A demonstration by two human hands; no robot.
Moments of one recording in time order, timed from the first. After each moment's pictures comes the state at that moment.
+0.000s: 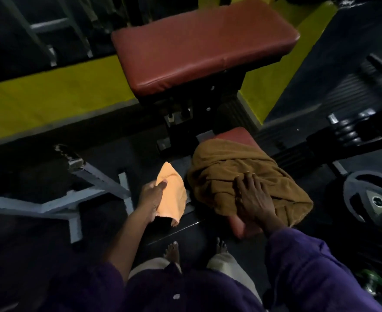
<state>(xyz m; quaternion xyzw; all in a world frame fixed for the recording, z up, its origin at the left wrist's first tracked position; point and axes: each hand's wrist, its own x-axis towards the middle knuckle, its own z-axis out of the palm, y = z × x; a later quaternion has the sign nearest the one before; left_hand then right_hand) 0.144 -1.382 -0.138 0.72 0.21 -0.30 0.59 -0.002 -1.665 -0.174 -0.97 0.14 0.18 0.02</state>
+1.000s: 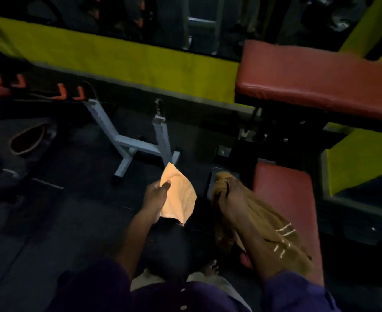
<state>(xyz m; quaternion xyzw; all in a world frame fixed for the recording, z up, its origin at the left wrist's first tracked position) 0.016 -1.317 -0.120 0.64 0.40 -0.06 0.66 0.053 -1.543 -0.109 -0.94 -0.04 0.11 0.32</state>
